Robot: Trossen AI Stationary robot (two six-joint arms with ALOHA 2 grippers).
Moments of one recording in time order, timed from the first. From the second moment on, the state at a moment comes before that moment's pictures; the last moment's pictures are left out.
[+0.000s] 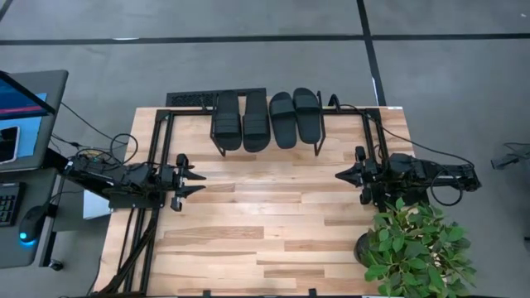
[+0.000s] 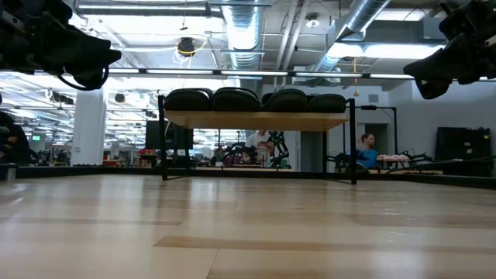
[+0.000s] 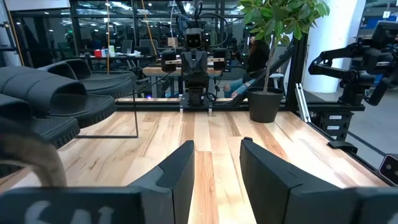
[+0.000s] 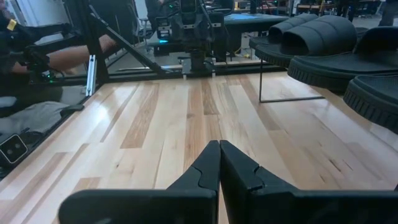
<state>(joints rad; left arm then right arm) -0.25 0.02 0.01 0.07 -0.23 0.00 0.04 0.00 0.16 -0.31 0.03 0.03</state>
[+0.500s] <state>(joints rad) -0.25 0.02 0.01 0.07 -0.23 0.00 0.04 0.00 0.16 -0.31 0.03 0.03</state>
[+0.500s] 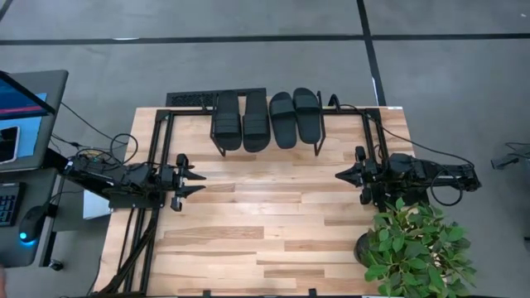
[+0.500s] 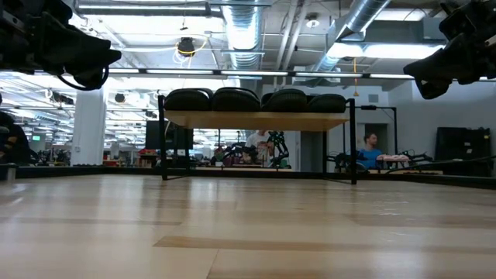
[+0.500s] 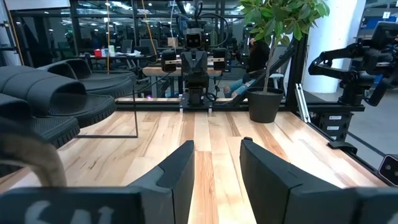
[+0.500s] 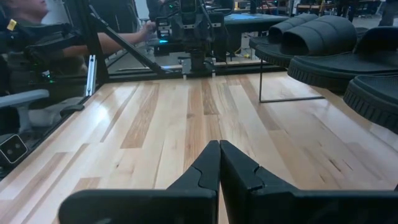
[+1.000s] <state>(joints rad) -0.25 0.02 0.01 0.07 -0.23 0.00 0.04 0.00 0.16 -0.31 0.03 0.03</state>
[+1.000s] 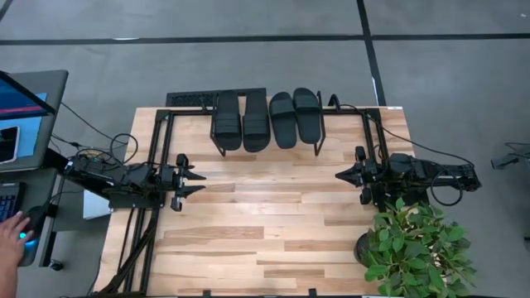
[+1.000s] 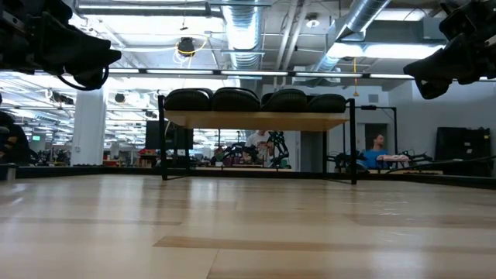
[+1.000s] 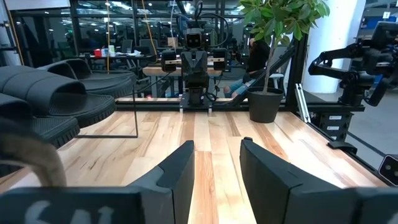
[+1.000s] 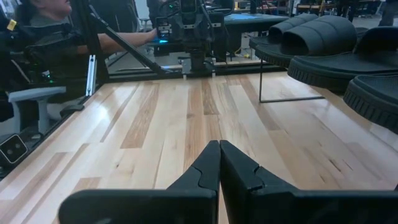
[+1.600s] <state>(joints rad) -0.25 0.02 0.01 0.07 -0.23 0.00 0.04 0.00 0.16 -0.31 0.03 0.03</state>
